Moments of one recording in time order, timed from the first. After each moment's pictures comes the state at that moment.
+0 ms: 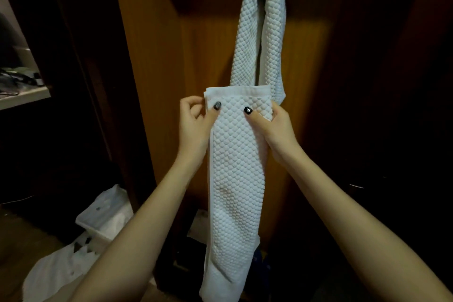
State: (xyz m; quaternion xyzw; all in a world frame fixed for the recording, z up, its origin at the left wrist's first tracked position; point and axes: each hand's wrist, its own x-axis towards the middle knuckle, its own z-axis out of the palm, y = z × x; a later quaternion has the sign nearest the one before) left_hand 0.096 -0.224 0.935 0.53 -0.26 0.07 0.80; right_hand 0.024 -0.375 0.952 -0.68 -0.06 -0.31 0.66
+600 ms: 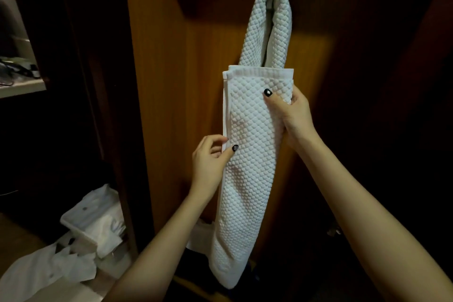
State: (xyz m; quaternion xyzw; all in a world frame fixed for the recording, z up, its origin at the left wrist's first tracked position) left_hand 0.087 -0.242 0.875 0.65 -0.26 0.15 0.70; right_hand 0.035 -0.400 0.994 -0.68 -0.05 -0.34 0.65
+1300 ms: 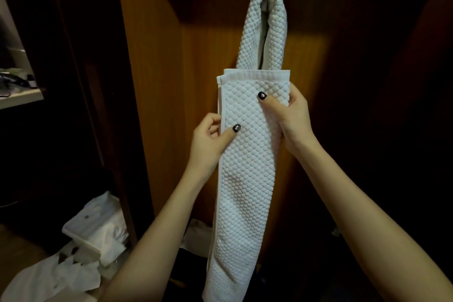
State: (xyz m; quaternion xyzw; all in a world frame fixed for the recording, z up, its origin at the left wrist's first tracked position) left_hand 0.087 -0.233 0.934 0.55 -0.32 0.03 0.77; right_hand 0.029 -0.387 0.997 -0.66 -0.07 -0.37 0.65
